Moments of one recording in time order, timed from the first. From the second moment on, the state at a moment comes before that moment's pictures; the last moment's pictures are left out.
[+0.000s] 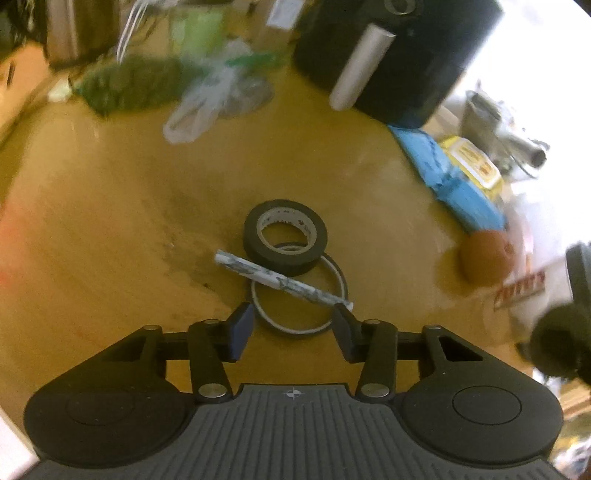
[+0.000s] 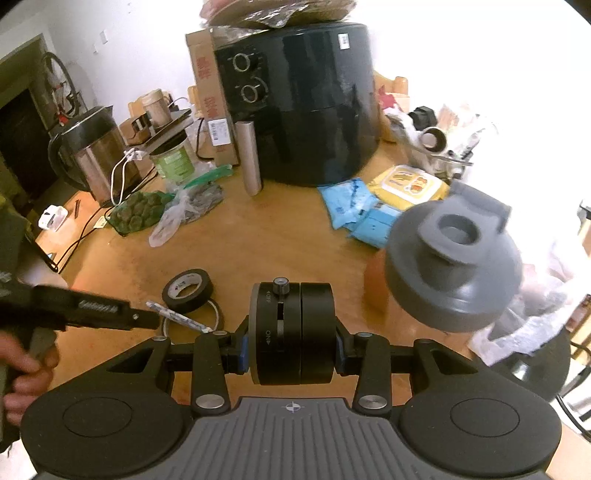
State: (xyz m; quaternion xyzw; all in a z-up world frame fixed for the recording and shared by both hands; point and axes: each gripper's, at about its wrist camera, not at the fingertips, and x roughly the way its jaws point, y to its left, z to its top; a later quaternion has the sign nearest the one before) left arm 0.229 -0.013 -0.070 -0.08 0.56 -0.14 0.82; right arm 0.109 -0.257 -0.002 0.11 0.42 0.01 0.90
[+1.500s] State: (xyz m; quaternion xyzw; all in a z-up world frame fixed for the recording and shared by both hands) left arm 0.235 0.022 -0.067 -0.21 0.56 -0.06 0.80; right arm 0.074 -0.265 -0.001 0.13 0.43 0.03 0.89
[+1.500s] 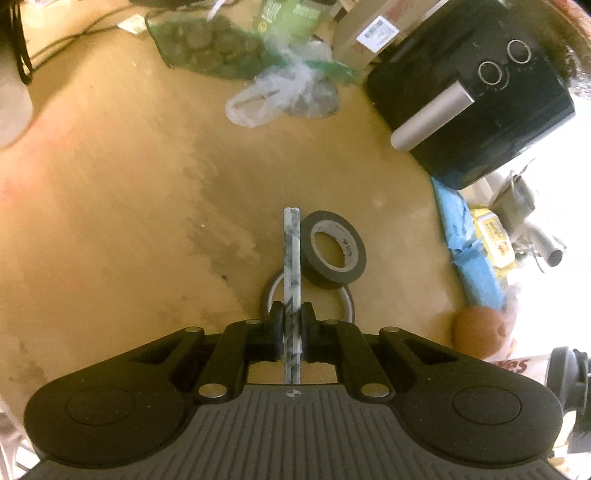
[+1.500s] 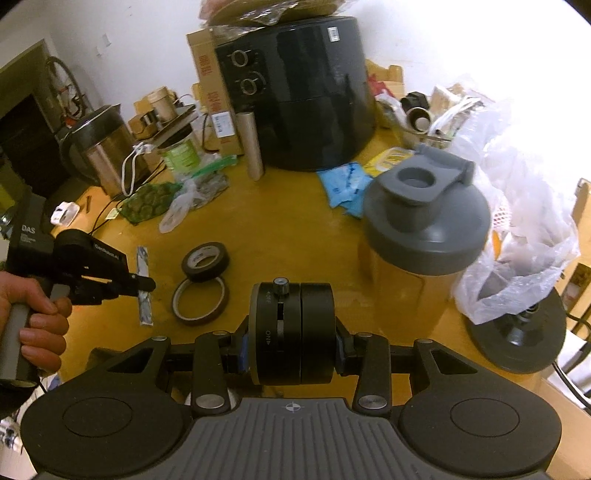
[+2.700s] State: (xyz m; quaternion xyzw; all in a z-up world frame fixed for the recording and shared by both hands) left arm 0.124 0.021 -0.011 -0.06 0.54 -0.18 0.82; right arm 0.042 -0.222 0.004 0.11 0.43 0.11 0.89
